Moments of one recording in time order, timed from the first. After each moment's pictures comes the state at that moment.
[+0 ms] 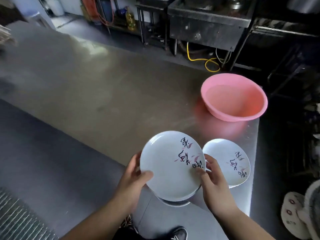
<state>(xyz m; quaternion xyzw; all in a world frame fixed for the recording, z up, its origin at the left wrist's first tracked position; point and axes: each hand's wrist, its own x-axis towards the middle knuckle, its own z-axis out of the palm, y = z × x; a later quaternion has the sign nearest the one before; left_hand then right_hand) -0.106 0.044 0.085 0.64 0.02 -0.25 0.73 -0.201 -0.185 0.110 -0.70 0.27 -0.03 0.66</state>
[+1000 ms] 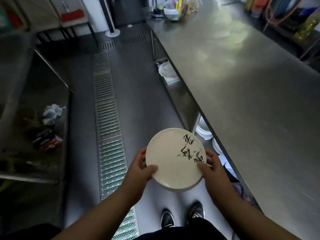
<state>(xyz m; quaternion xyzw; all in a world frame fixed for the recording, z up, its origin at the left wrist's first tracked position) -0.055 0.542 0.075 0.56 0.33 0.02 0.76 0.050 0.318 0.082 -0.72 0.04 0.26 0.64</state>
